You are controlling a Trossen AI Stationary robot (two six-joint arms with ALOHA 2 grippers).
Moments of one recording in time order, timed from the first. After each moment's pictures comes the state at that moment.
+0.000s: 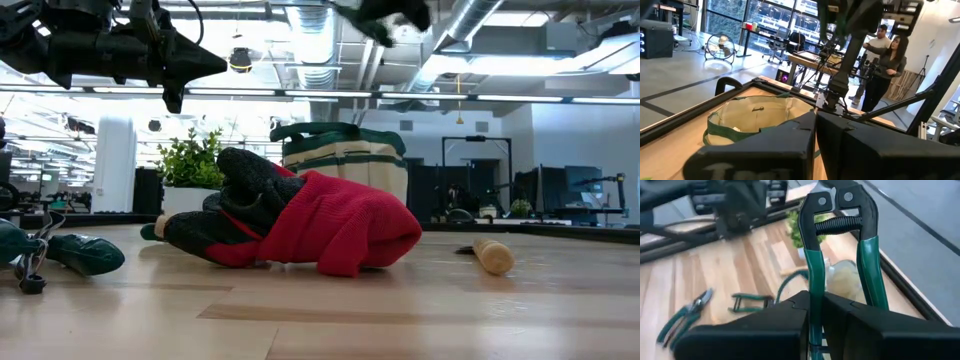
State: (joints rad) left arm 0.31 0.72 0.22 0.55 0.11 -0.30; right arm -0.04 1.46 1.48 -0.63 0.26 0.25
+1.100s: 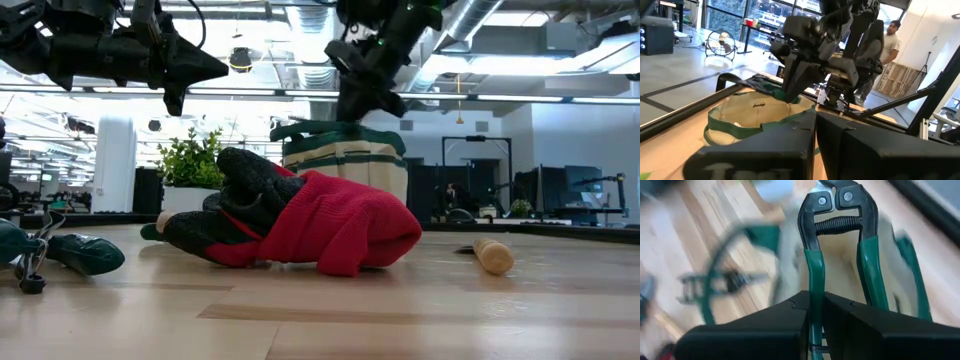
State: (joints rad) left arm 0.32 0.74 0.22 0.55 0.11 -0.29; right arm -0.23 1.76 1.48 -0.68 0.07 0.36
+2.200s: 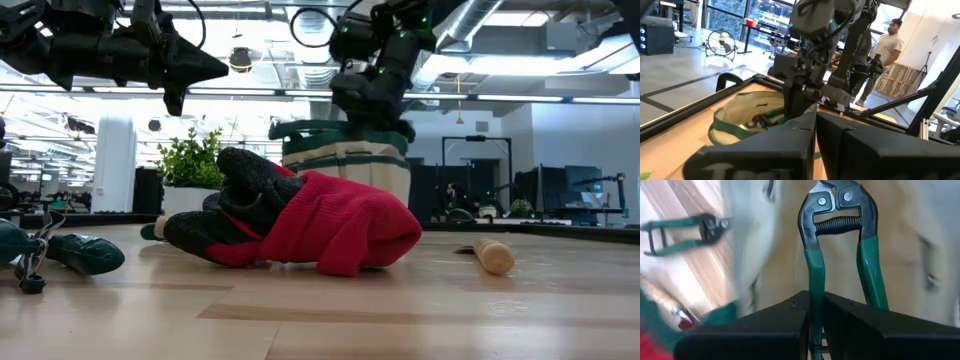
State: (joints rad) left arm 0.32 0.74 0.22 0.55 0.11 -0.29; right arm -0.26 1.86 1.48 -0.80 -0.05 0.36
